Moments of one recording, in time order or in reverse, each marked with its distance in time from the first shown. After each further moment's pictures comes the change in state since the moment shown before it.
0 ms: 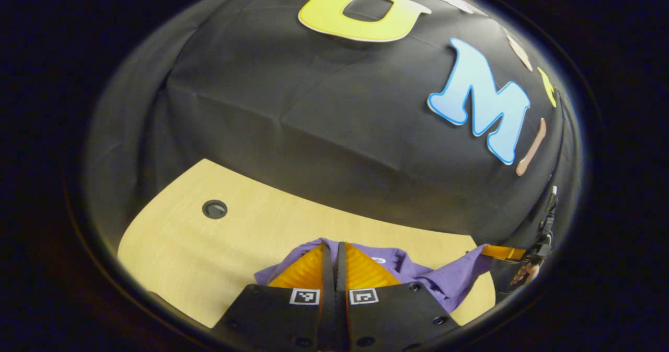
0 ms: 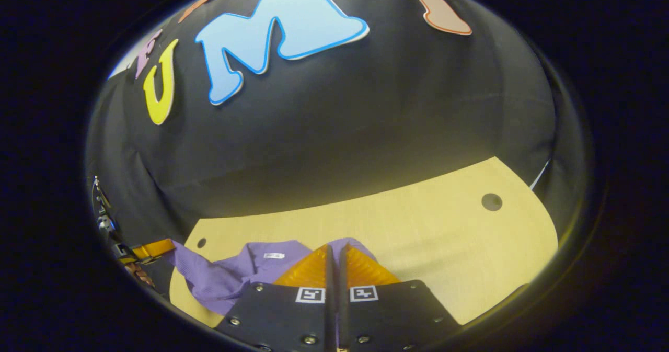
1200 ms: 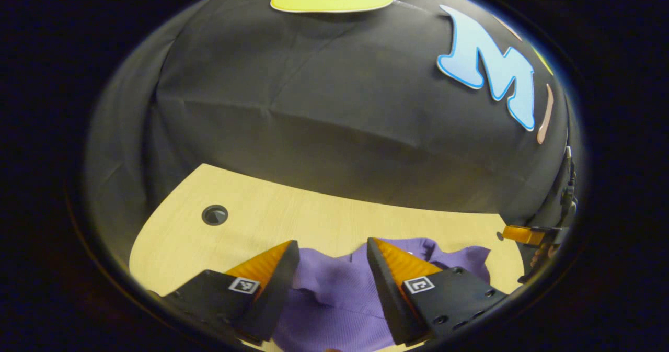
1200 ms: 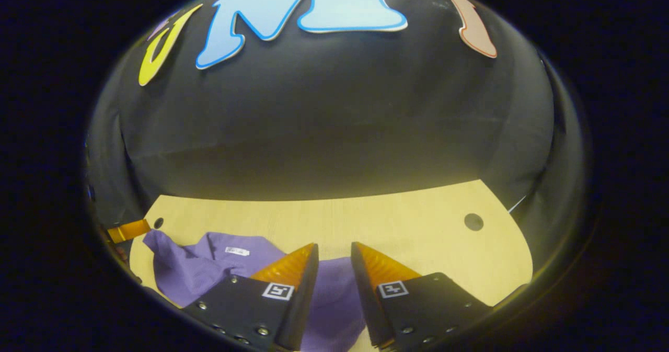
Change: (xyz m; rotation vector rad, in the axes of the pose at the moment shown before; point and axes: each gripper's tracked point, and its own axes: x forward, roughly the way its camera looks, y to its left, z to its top) left arm 0.039 0.002 -0.019 0.131 0.077 0.100; right arm 0.021 -0.004 0.004 -0.178 0.016 -0.174
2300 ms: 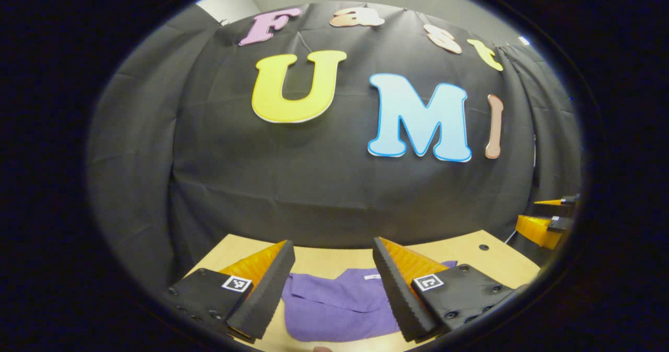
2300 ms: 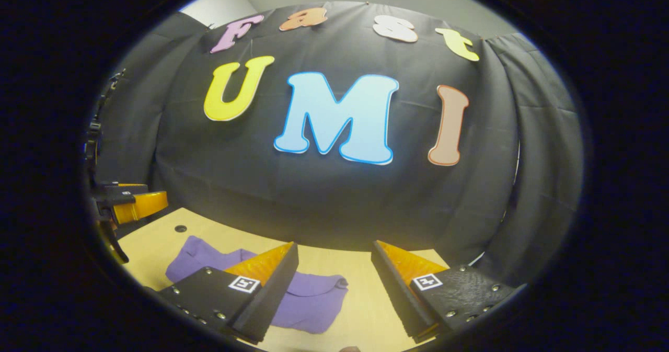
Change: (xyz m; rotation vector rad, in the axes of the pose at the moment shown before) left arm -0.198 -0.072 0.059 0.192 -0.418 -0.026; right arm -0.231 0.036 0.037 -0.221 -0.464 -0.046
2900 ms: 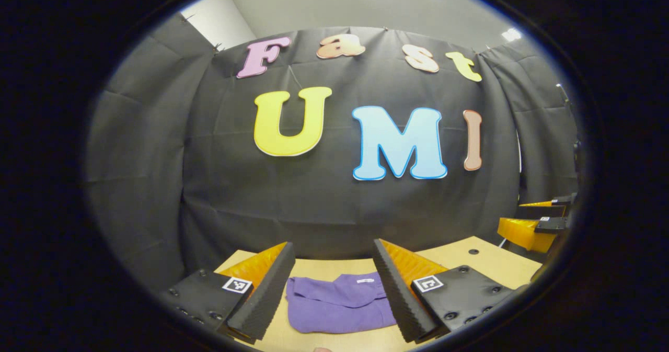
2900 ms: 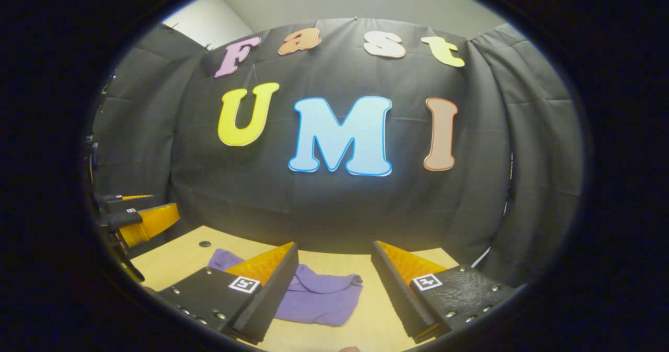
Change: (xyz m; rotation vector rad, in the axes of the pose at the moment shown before) left arm -0.088 -0.037 0.021 0.067 -0.132 -0.009; right arm -0.064 0.011 0.014 0.087 -0.077 0.036
